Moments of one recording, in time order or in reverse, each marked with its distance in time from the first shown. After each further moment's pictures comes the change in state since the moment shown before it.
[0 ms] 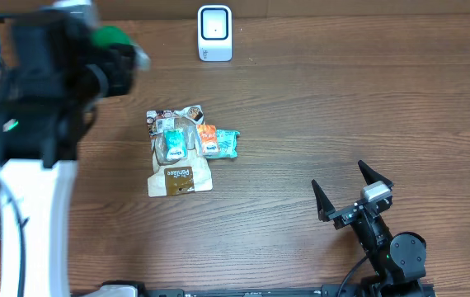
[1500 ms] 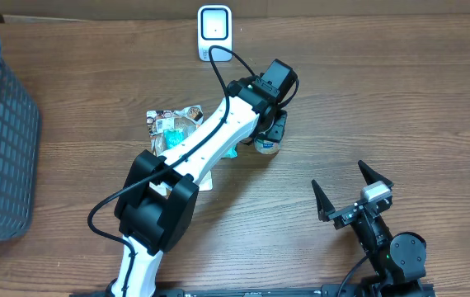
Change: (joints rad) left arm -0.570 0.684 0.000 0.083 -0.018 -0.198; right arm 0.000 0.000 0.000 0.000 0.000 0.000
